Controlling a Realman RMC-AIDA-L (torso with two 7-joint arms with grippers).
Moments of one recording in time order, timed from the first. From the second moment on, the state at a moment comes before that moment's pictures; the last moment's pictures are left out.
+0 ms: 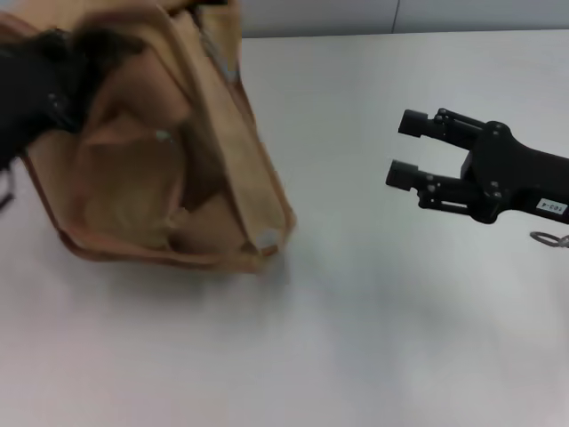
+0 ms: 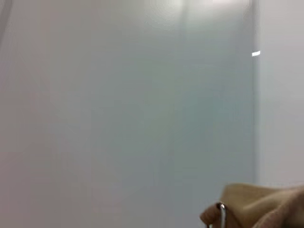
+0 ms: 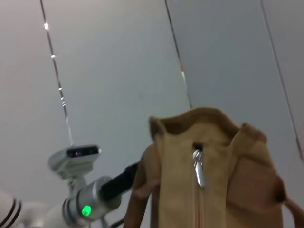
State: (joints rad) left arm -0.46 -2.06 0.41 0.35 1.55 1.72 -0.87; right arm 0.52 2.06 -0.52 -0.44 -1.86 -1.81 1.14
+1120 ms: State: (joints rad) left arm -0.51 -2.08 0.54 -0.07 1.55 1.64 -0.34; right arm 0.51 2.09 -0.43 0.24 -1.64 -1.57 0.00
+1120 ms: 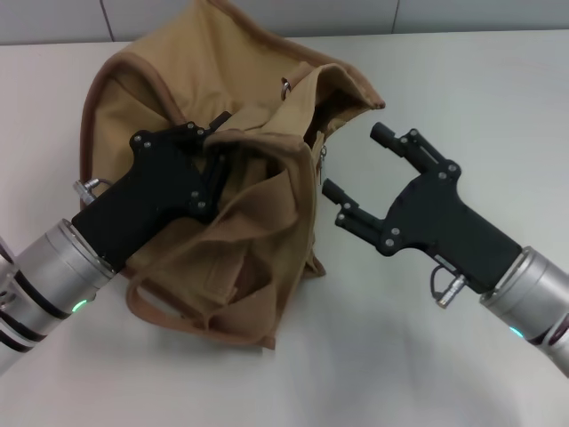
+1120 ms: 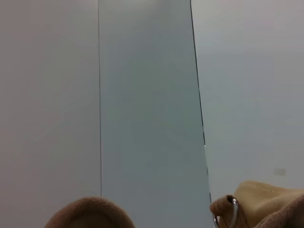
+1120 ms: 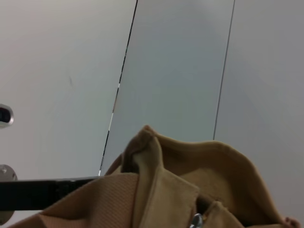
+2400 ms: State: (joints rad) left arm -0.49 -2.08 0.53 -0.11 1.55 1.64 -0.34; right arm 0.53 2.09 -0.35 0.37 -1.67 -1.50 0.00
